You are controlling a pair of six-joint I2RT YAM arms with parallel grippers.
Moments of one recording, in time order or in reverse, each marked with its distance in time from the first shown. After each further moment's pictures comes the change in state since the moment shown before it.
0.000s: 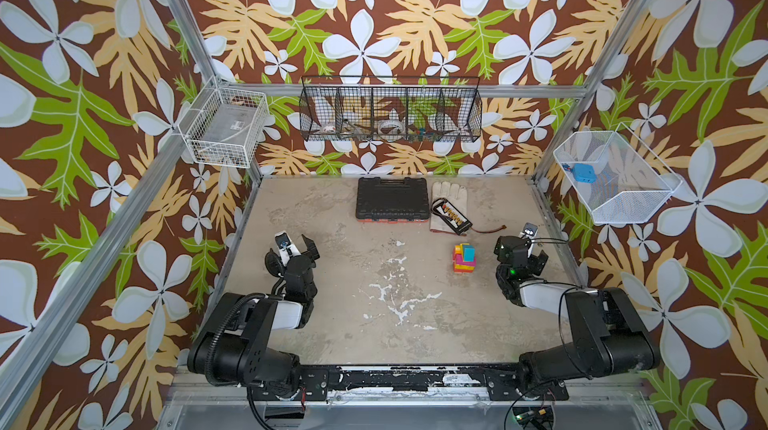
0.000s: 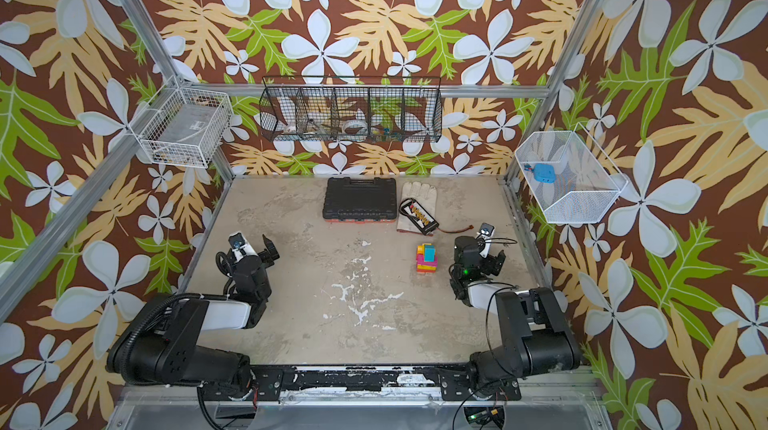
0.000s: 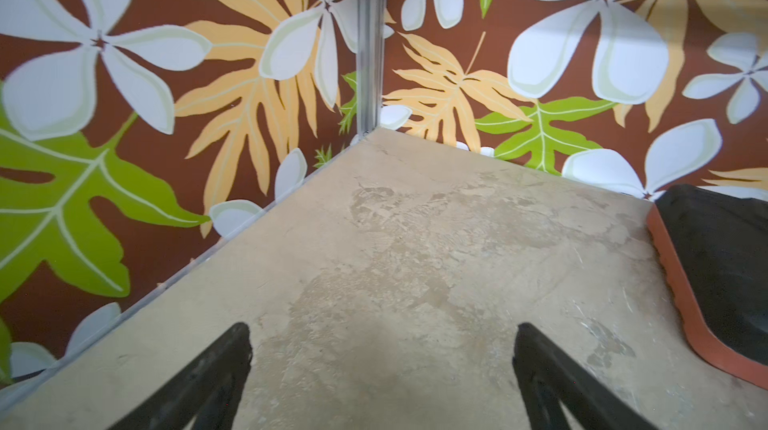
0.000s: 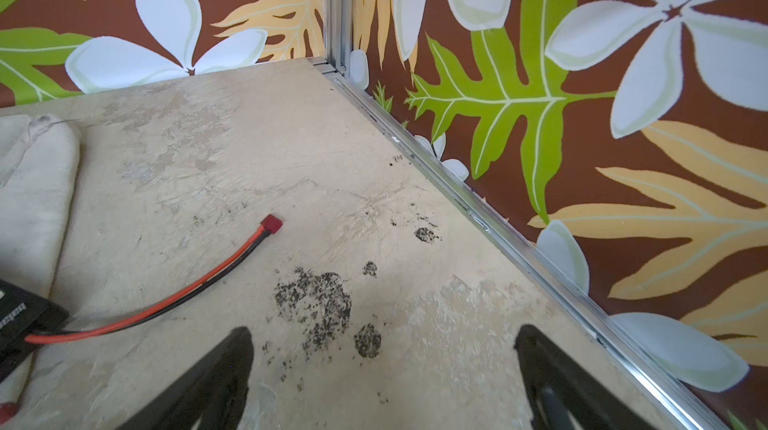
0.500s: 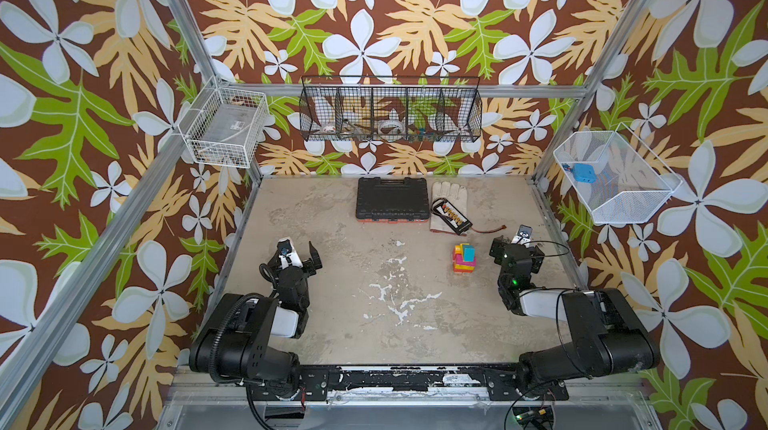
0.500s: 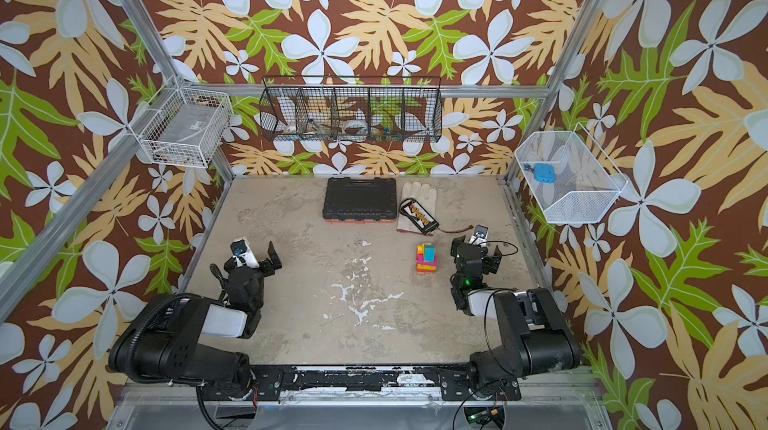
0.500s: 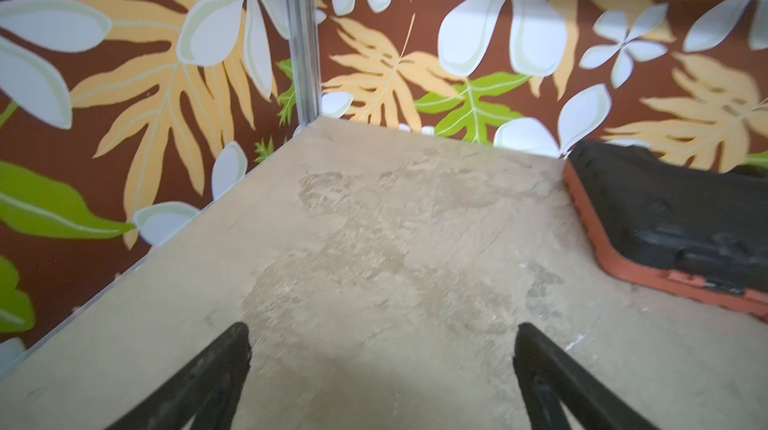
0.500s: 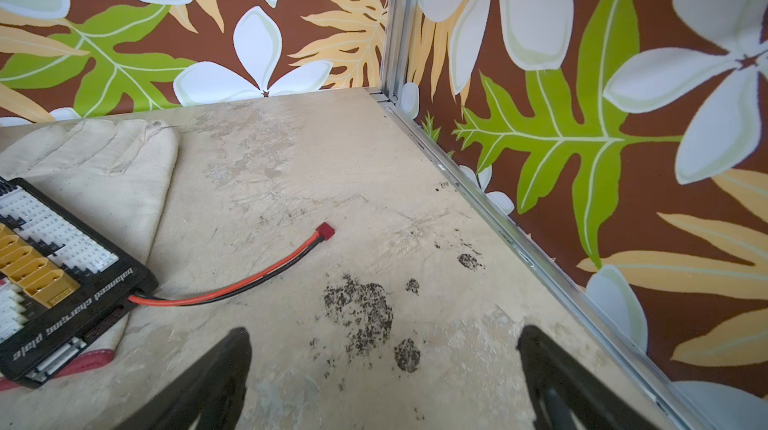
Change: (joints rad) left arm 0.063 0.018 -0.111 0.168 0.260 0.034; right arm 0.011 -0.008 -0.093 0.211 -0.139 -0.116
